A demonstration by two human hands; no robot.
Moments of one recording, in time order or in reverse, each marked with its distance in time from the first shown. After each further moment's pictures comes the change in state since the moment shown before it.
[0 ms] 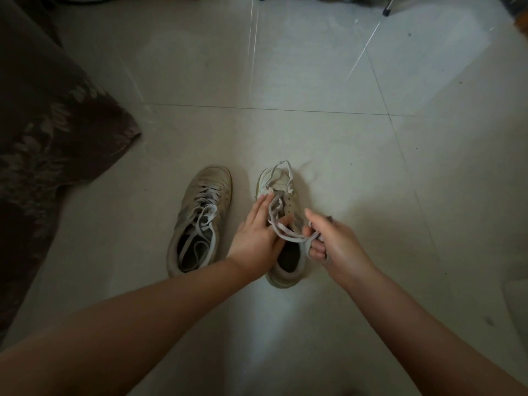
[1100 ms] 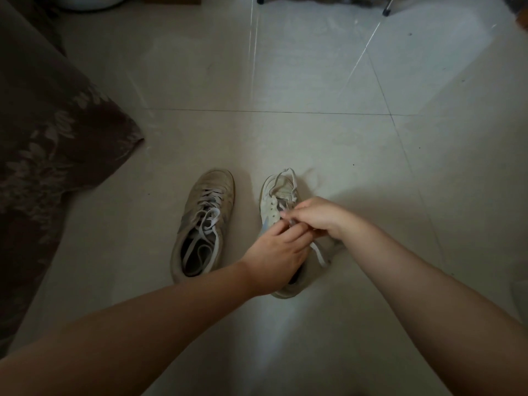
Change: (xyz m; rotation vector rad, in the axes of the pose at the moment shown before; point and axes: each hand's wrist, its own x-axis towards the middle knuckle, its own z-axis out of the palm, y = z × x) left_hand -0.002 0.030 -0.021 0.570 0.133 0.681; right_hand 0.058 -0.029 0.014 -0.853 -0.238 0.083
